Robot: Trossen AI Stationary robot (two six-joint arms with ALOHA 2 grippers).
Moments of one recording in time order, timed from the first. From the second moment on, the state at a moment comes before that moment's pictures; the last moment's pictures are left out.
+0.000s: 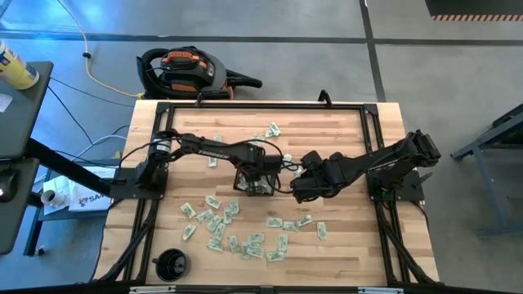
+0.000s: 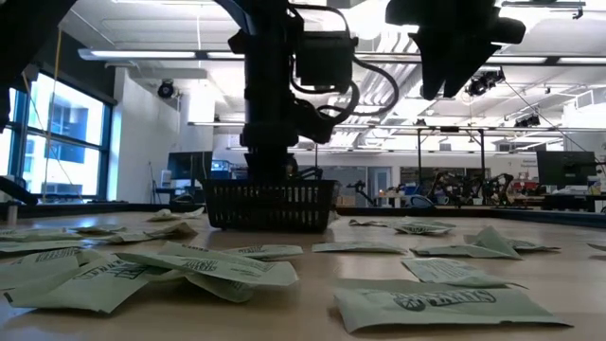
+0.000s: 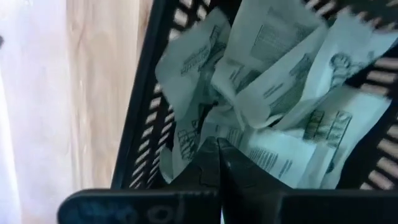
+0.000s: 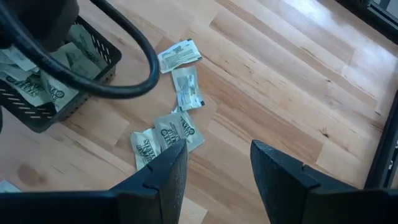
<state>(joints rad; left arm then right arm) 0.03 2.06 1.55 -0.95 -0.12 -0.11 0.27 1.64 1.42 -1.35 0.53 1.28</state>
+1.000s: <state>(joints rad) -0.05 2.06 1.65 -1.20 -0.19 -0.14 0.27 1.64 1.42 -1.35 0.57 1.27</state>
